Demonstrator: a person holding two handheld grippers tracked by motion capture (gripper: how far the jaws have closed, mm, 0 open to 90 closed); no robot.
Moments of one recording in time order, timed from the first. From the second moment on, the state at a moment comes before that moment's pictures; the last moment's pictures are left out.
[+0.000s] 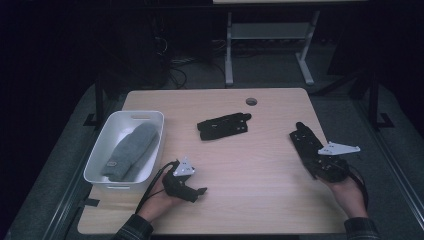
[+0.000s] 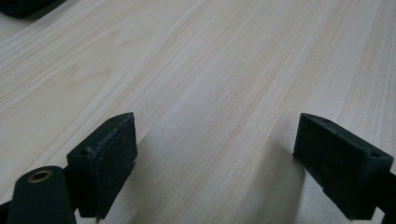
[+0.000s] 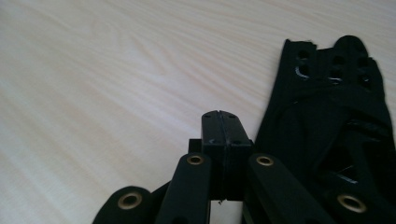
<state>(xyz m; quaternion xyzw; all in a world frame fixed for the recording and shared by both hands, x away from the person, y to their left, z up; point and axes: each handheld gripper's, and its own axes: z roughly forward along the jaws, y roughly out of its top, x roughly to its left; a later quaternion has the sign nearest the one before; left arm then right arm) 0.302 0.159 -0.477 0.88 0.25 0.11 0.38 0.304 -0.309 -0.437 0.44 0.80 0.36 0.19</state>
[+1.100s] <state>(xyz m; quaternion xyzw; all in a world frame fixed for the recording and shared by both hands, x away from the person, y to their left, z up) 0.302 0.159 -0.477 0.89 0.25 0.10 0.38 0.337 -0.304 -0.465 0.46 0.82 0.30 0.16</state>
